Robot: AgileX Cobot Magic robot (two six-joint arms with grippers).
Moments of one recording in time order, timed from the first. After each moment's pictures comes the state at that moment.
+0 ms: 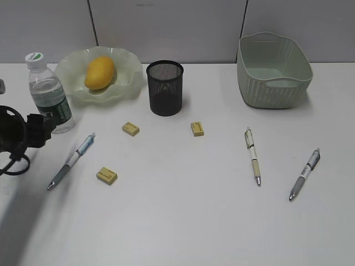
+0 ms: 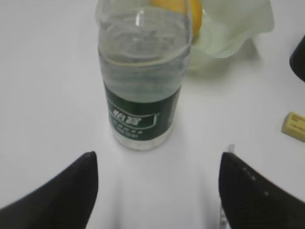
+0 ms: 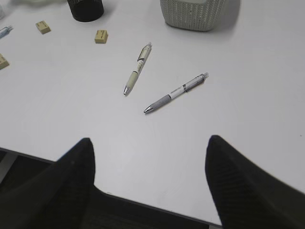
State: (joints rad) left arm -0.16 1.70 -0.46 0.03 -0.65 -0.11; right arm 0.34 0.03 -0.50 0.00 1.04 0.04
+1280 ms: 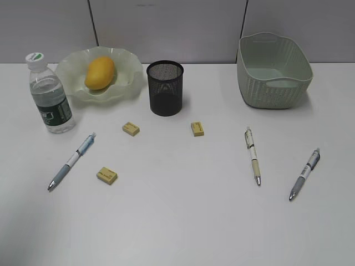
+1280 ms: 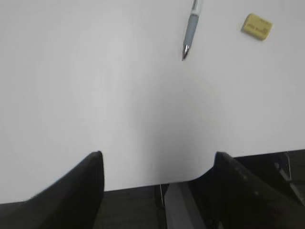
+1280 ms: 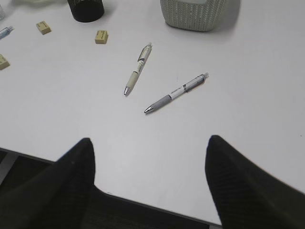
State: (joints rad) left arm -0.16 1.04 -0.88 -0.01 1.16 -0.07; right arm 0.34 0.03 -0.50 0.00 1.04 0.04
